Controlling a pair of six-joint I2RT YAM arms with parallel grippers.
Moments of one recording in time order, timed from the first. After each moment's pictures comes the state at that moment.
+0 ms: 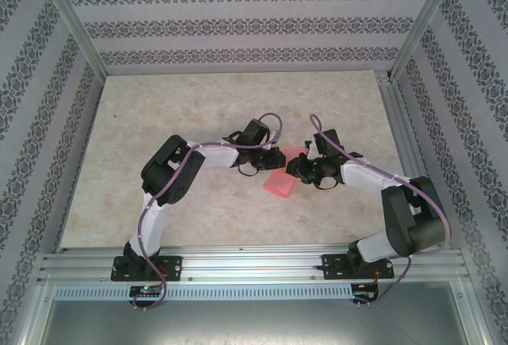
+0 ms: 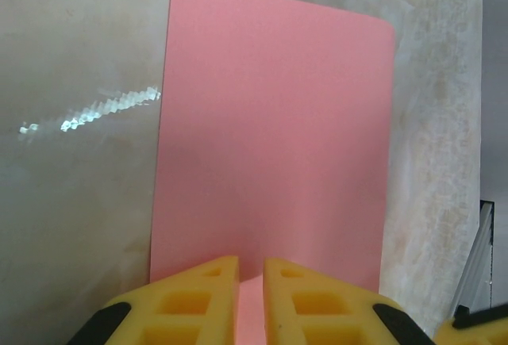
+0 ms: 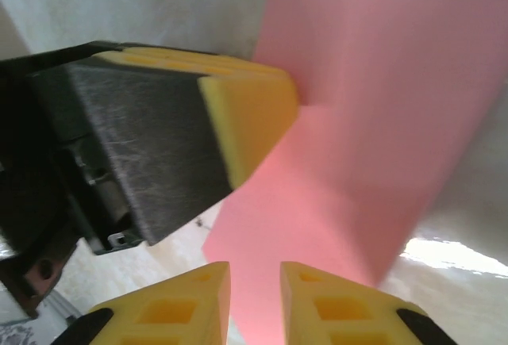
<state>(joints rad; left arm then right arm) -0.70 2.18 1.35 -0.02 0.55 -0.73 0.33 1.46 0.70 -0.26 -0.53 0.70</state>
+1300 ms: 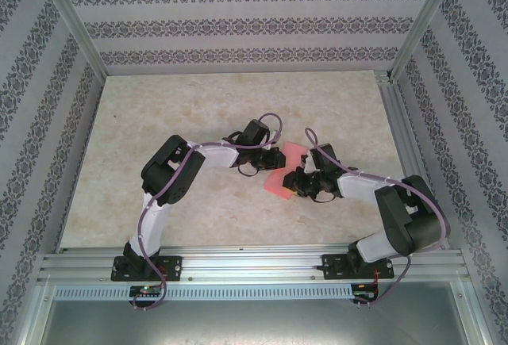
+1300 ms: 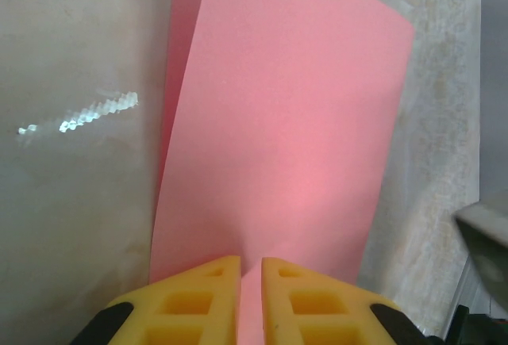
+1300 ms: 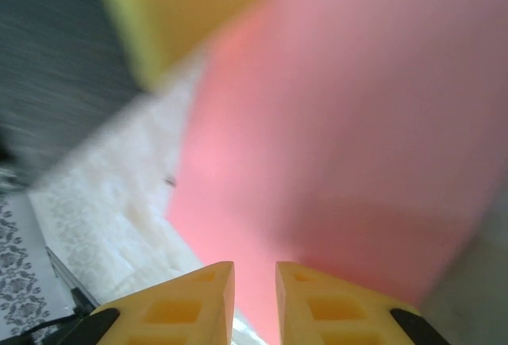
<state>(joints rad) -0.70 2.18 1.35 -0.01 0.55 -0.73 0.37 1.48 0.53 -0.07 -0.58 0.77</state>
